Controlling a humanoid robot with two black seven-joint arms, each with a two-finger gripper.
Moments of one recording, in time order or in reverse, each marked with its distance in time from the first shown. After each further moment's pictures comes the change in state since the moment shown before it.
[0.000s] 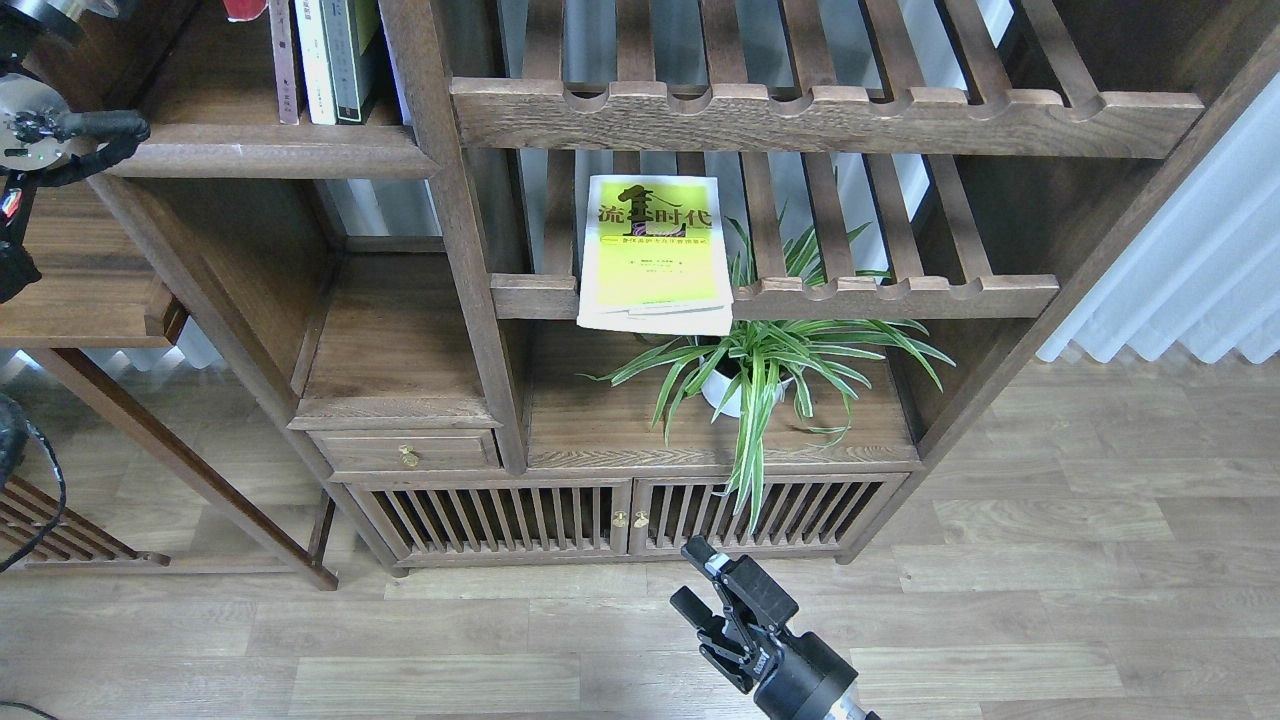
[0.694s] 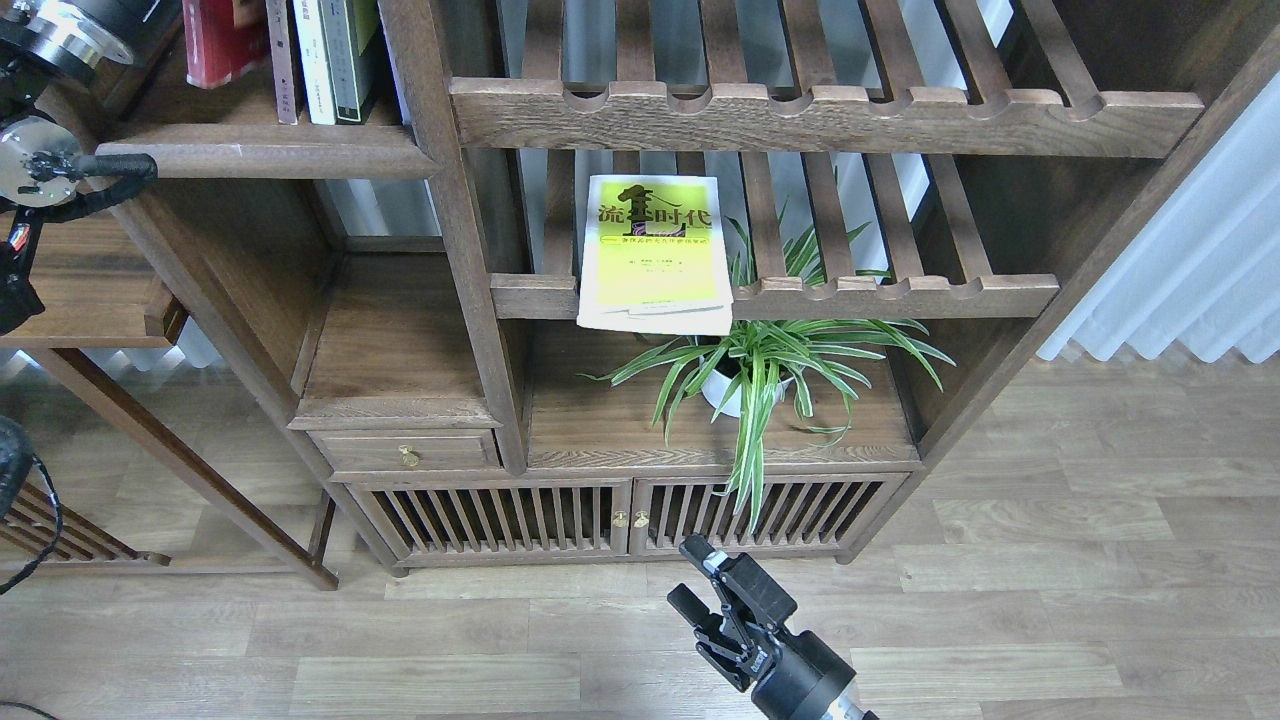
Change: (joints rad) left arm 0.034 -0.009 -0.004 -0.004 0.032 0.000 0.000; right arm -0.006 -0.001 0.004 0.012 0.000 0.000 0.001
